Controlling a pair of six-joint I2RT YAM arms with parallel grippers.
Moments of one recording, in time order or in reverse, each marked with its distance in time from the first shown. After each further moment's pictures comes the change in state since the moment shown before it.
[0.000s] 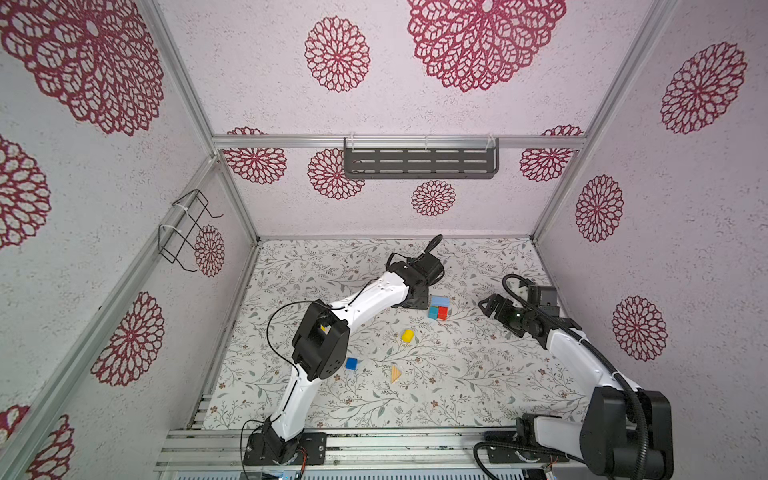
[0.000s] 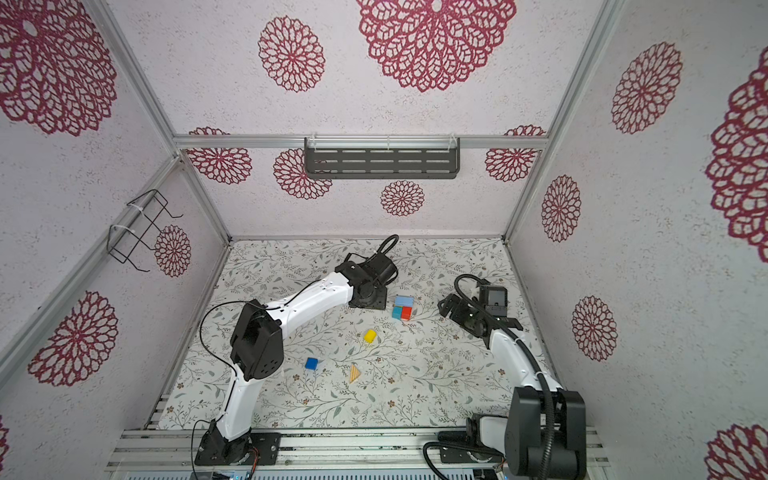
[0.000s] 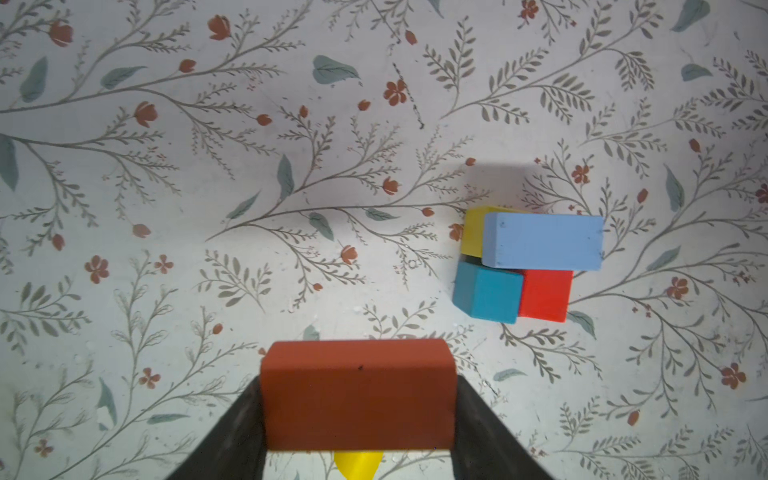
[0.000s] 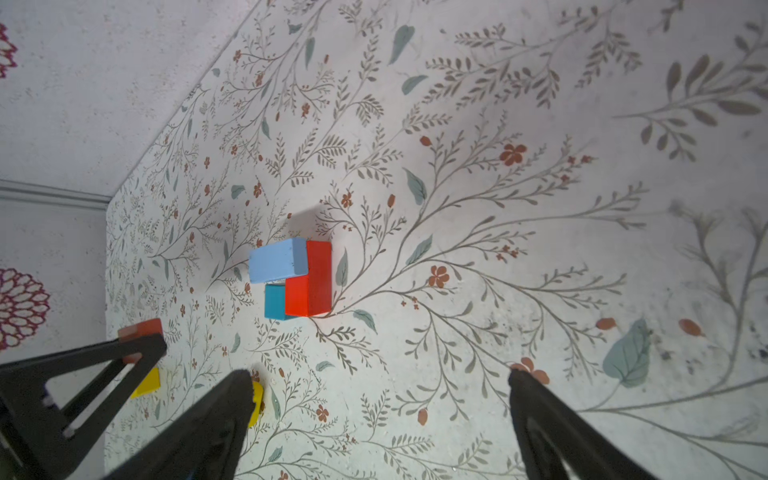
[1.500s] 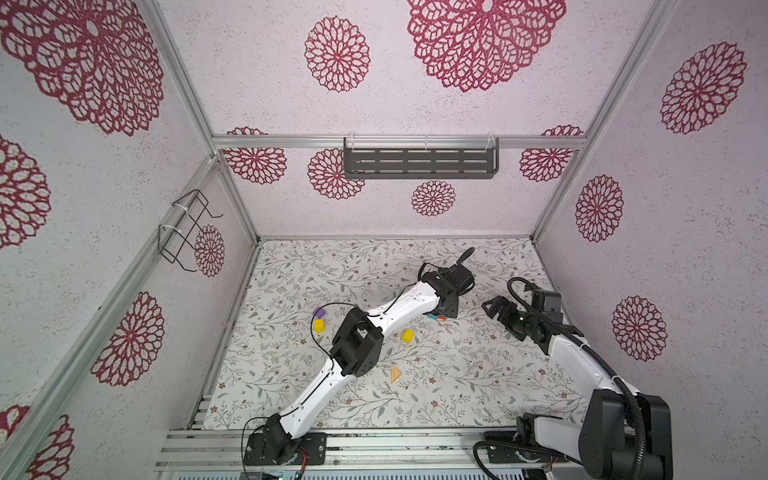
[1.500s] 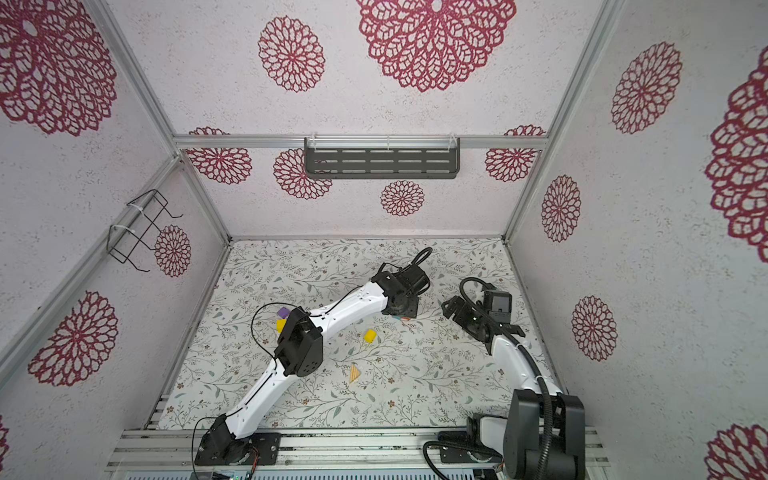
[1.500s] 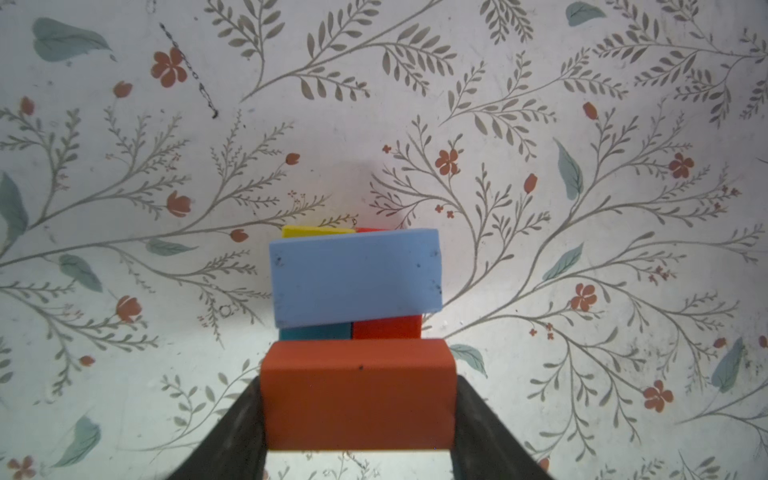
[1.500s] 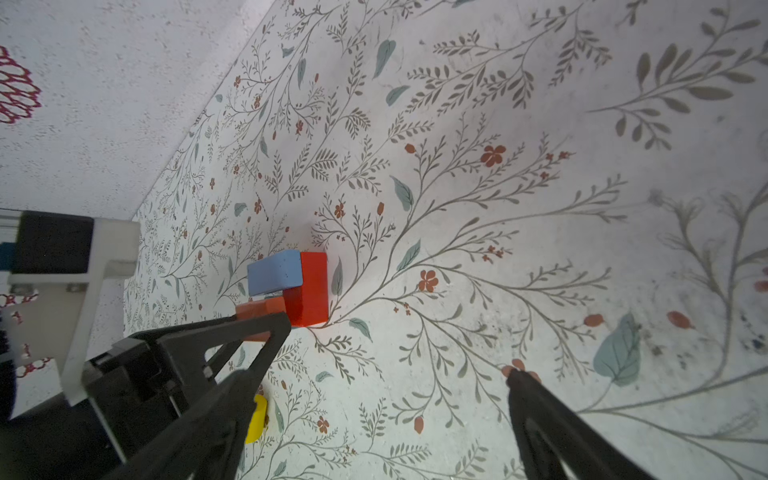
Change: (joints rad) left arm -0.083 0.341 0.412 -0.048 0.057 -0.031; right arm -0.023 -0.033 -0.052 0.067 -0.007 0.036
